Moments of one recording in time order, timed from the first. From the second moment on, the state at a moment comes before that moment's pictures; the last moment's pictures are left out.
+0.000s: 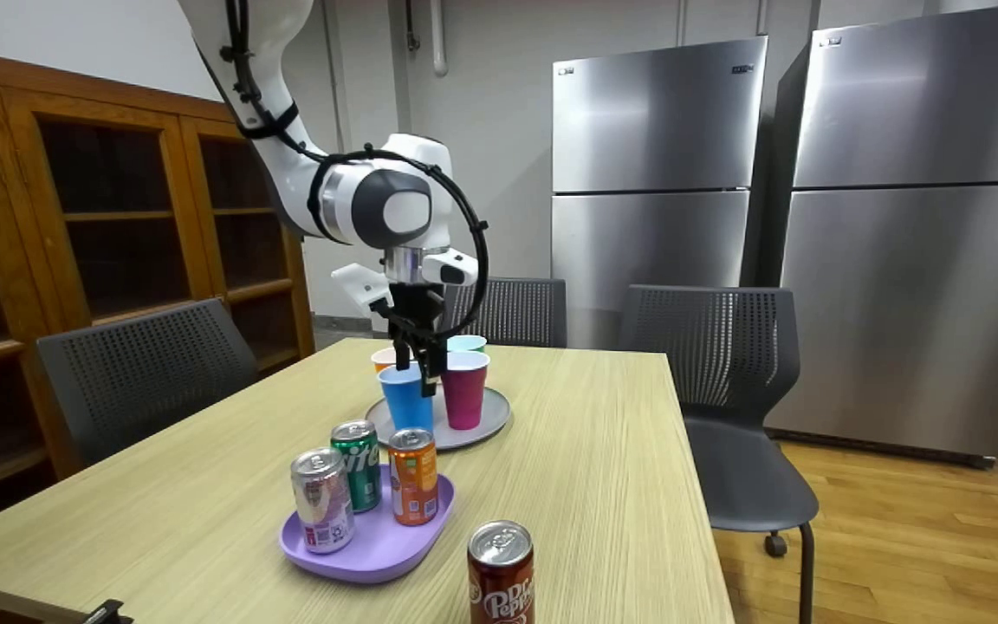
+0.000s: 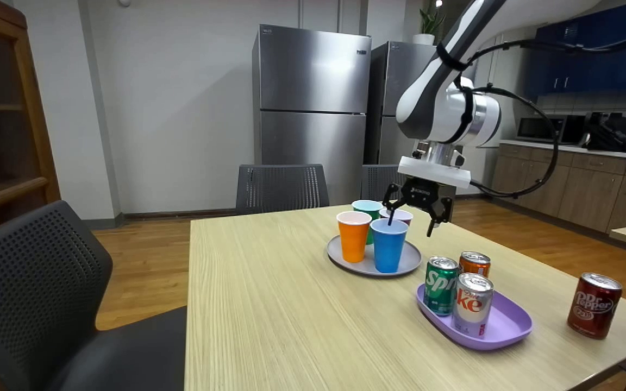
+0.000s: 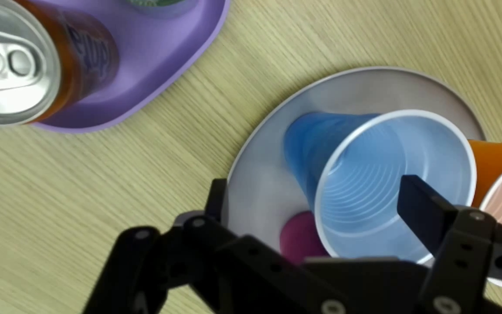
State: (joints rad) arm -0.02 0.42 -0.07 -2.11 0.29 2.59 0.36
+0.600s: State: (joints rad) arm -0.02 0.17 -0.10 -2.37 0.29 2.65 0.36
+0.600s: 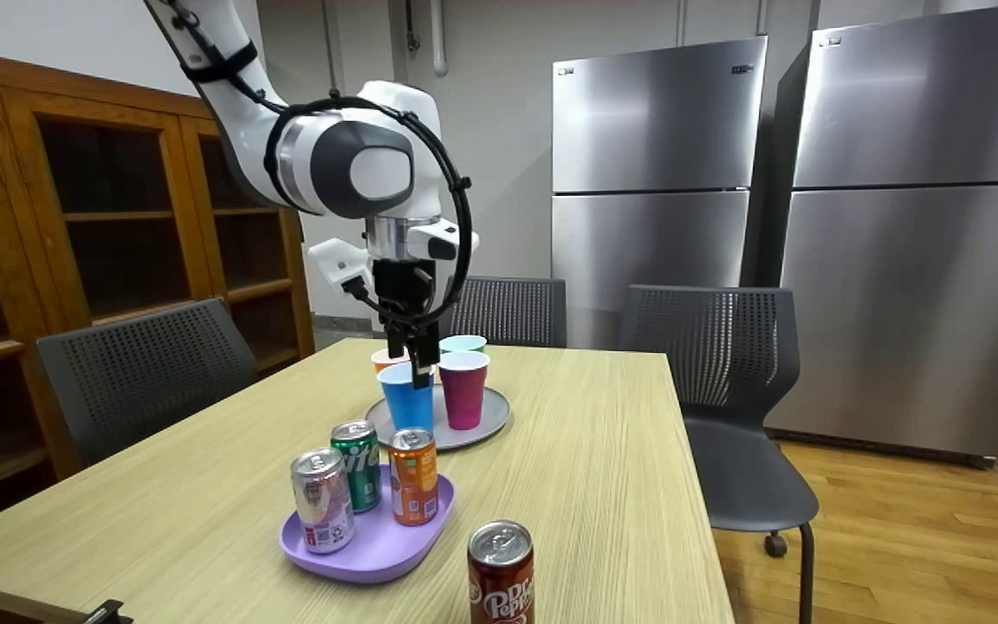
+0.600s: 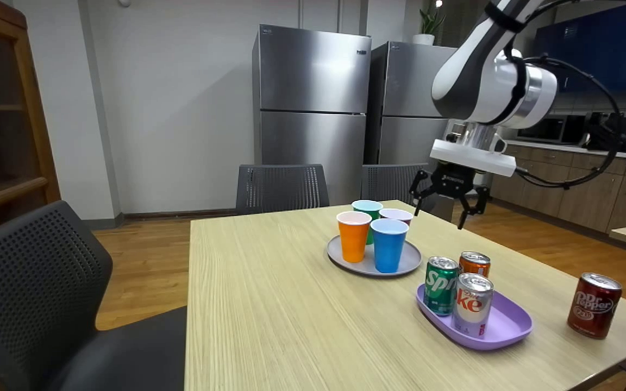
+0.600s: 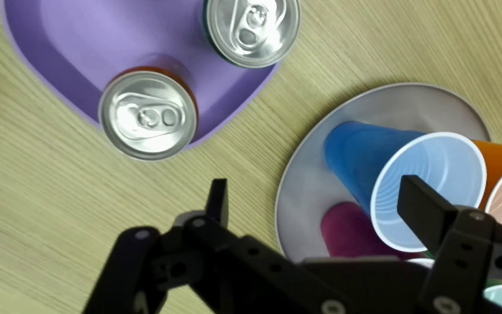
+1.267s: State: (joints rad) arm -0.11 -0.10 -0.16 -2.65 0.16 2.67 0.36
